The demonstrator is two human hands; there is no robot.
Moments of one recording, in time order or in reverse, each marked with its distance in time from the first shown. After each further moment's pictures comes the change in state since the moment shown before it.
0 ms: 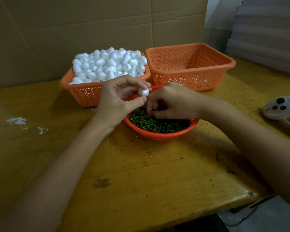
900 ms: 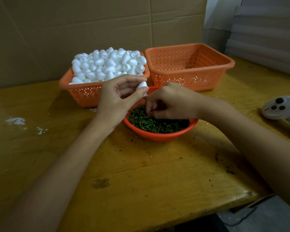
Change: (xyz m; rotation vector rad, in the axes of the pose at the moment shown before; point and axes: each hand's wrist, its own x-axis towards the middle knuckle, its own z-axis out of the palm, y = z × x) left_hand 0.004 -0.009 0.001 0.021 0.079 -0.023; right_hand 0.000 -0.001 -0.001 0.004 -0.013 0.016
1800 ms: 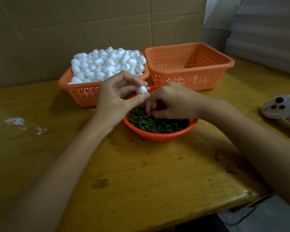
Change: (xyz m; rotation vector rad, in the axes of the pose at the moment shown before) left_hand -0.003 0.007 0.001 0.002 -0.016 0.012; right_hand -0.001 -0.002 -0.001 0.001 -0.003 0.003
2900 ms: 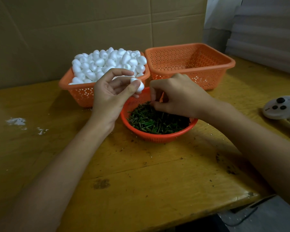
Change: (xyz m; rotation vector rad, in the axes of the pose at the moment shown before) left_hand 0.004 -0.009 -0.006 -0.199 0.128 -0.057; right_hand -0.005 -0.003 -0.002 -0.110 0.247 0.088
